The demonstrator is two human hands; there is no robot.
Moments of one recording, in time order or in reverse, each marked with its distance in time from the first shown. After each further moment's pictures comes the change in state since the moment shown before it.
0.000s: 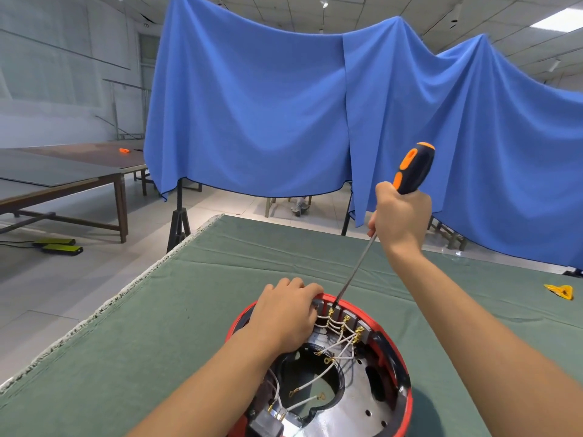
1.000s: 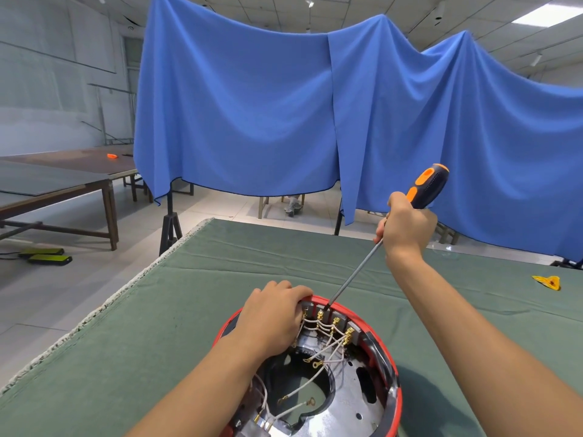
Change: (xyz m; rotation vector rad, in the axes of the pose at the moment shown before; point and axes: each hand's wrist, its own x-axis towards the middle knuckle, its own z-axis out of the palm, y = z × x) left_hand 0.002 -0.002 0.002 -0.048 0.011 -0.019; right_hand 0.015 0.031 -0.014 0.252 0.139 0.185
